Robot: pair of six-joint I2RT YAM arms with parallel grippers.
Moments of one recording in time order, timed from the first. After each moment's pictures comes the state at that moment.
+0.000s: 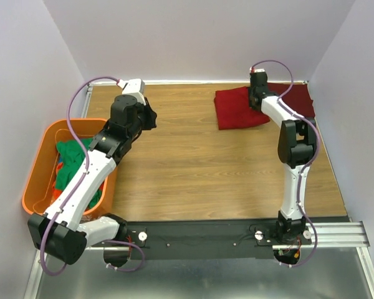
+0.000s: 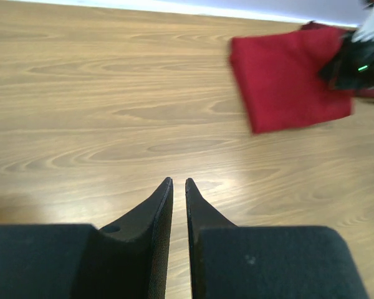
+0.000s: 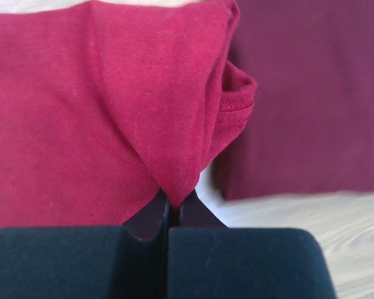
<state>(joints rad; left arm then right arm) -0.40 1.15 1.16 -0.36 -0.08 -0.37 0.18 2.21 1.75 -0.28 0.34 -0.02</state>
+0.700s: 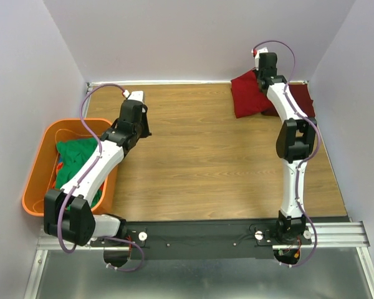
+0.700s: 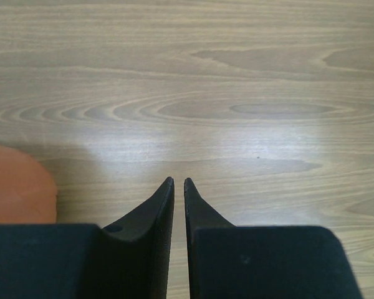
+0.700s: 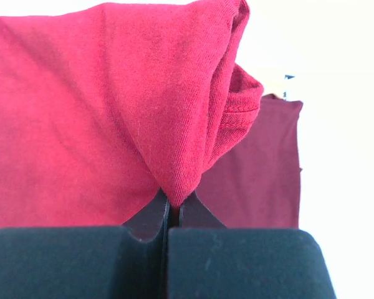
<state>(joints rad) -0.32 1.31 1.07 -0.38 -0.17 -0.29 0.11 2.36 2.20 -0.42 0.38 -0.34</state>
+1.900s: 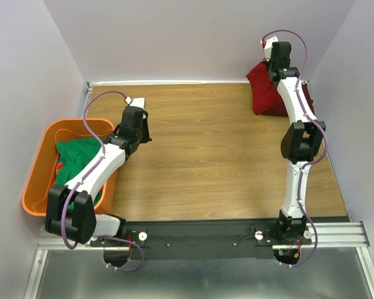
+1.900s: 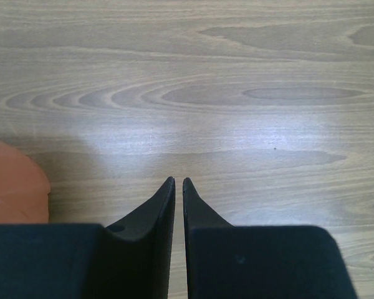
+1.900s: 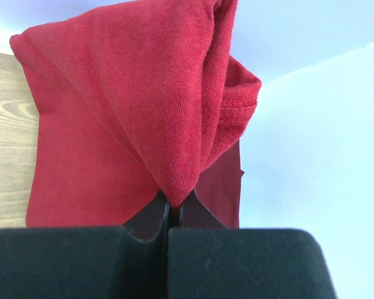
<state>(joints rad) -0.30 1.32 0.95 -0.29 -0.16 -0.27 0.06 2.31 2.32 -0.53 0.36 -0.46</state>
